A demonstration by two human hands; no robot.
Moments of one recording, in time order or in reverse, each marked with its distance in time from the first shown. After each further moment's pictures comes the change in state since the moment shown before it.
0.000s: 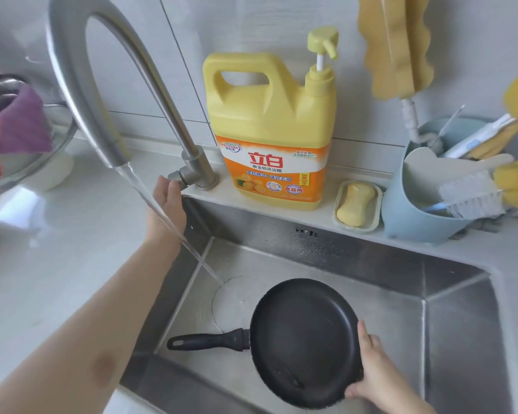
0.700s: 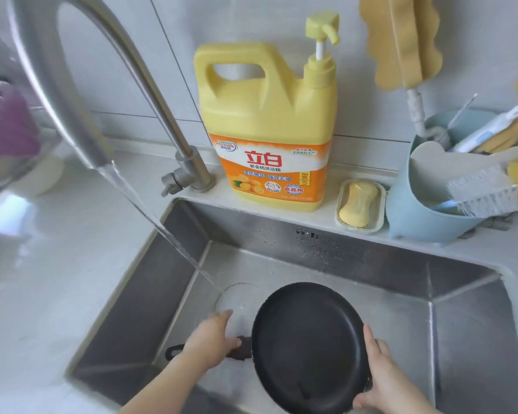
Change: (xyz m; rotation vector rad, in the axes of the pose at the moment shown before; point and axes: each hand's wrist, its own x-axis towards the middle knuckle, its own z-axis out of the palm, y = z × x) left_hand -0.132 -0.158 0.021 0.870 -0.872 -0.254; right_hand 0.008 0.006 0.004 0.016 -0.023 0.010
